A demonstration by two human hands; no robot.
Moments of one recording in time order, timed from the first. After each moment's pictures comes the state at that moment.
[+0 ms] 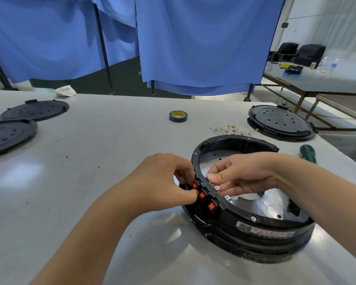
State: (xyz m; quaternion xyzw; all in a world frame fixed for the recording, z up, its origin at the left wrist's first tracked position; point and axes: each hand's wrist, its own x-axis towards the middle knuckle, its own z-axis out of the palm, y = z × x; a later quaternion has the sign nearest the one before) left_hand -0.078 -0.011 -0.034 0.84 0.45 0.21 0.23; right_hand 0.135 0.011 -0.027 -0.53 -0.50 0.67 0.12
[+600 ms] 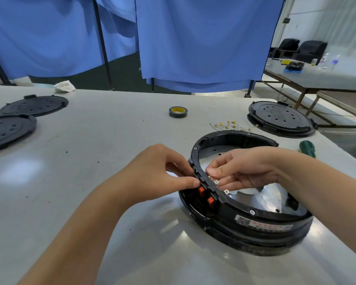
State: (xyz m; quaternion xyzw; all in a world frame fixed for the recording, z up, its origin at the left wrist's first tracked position) left_hand -0.084 -0.009 -0.031 0.80 0.43 0.25 0.33; right_hand 0.135 0.010 -0.026 -0.52 -0.50 0.68 0.12
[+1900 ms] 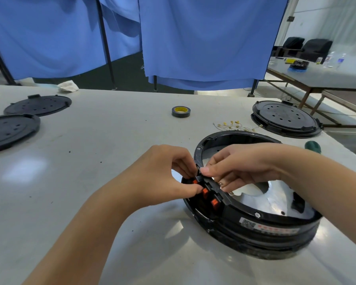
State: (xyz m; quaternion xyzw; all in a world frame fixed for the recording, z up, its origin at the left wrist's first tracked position) left_hand -0.085 -0.014 -0.032 0.81 0.41 0.28 0.31; right_hand 0.119 0.008 -0.013 -0.56 -0.57 0.59 0.09
